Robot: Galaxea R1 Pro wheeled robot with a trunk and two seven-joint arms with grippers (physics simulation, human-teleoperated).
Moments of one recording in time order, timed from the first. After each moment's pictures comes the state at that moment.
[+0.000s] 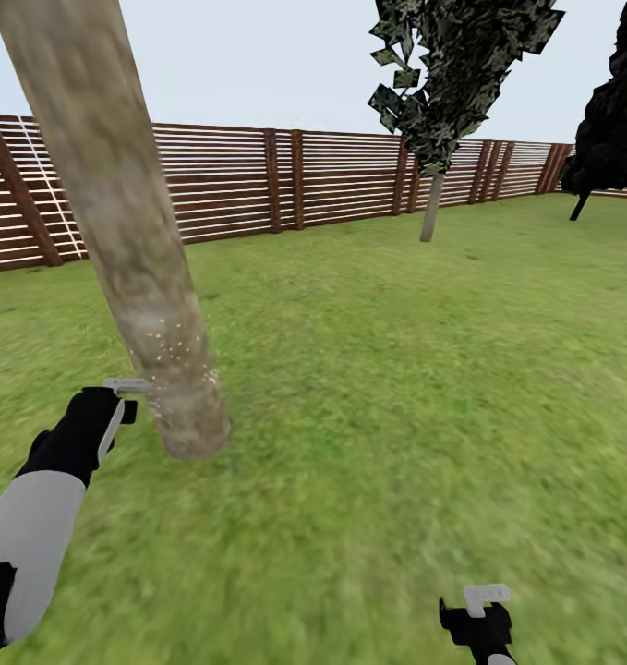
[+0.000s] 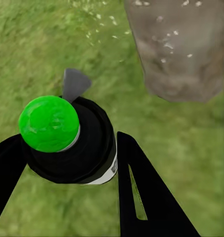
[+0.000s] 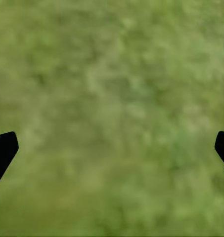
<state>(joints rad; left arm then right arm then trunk) -0.95 0.23 0.11 -0.78 -0.13 0.80 0.15 -0.51 -0.08 0.16 -0.03 -0.04 -0.38 -0.20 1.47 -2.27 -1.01</state>
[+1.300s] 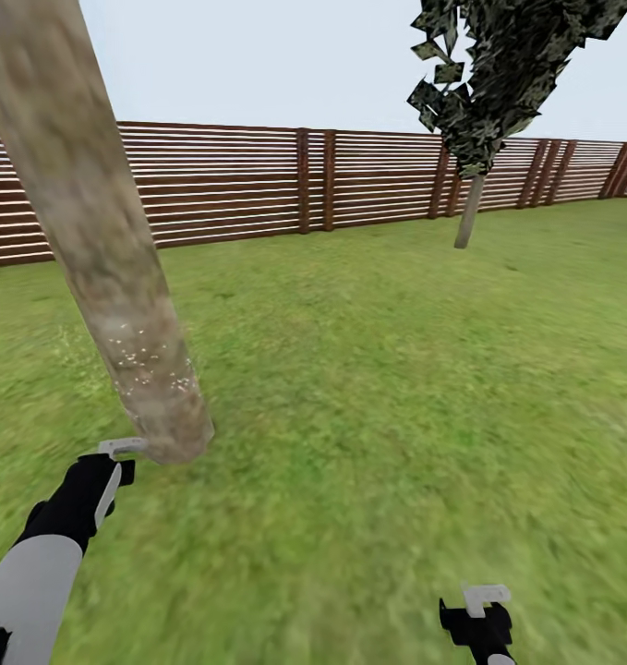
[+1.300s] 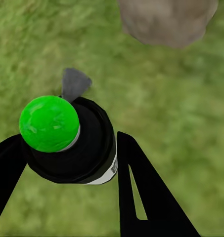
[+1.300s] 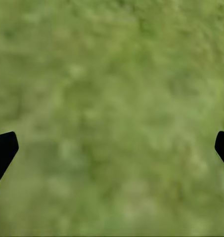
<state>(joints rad) -0.75 0.19 0.26 -0.72 -0.13 0.65 0.16 -0.52 -0.08 0.16 -0.03 -0.04 -0.38 -0.20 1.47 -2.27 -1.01</state>
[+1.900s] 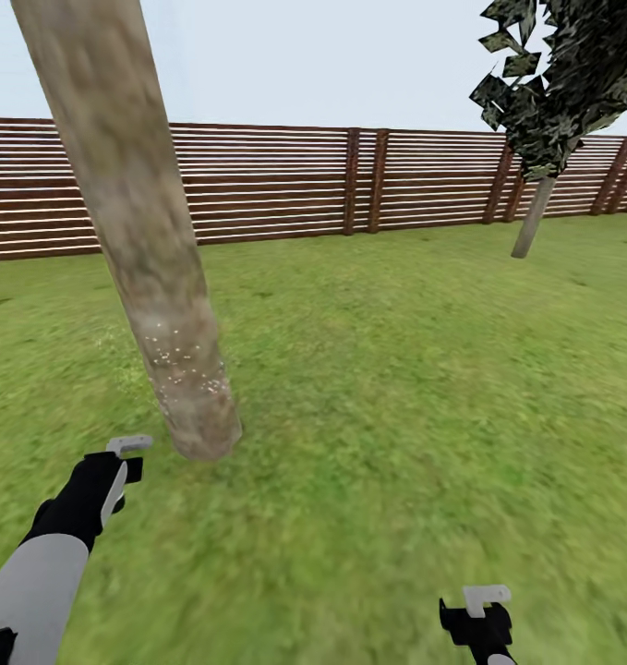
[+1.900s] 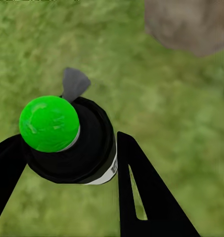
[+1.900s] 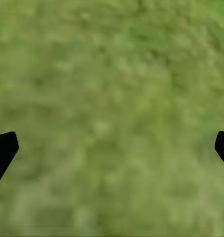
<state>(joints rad) -0.75 0.17 0.25 -0.74 -0.12 0.65 0.14 -0.52 -0.08 0.16 -0.03 -0.04 -0.38 -0.20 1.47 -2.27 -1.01</state>
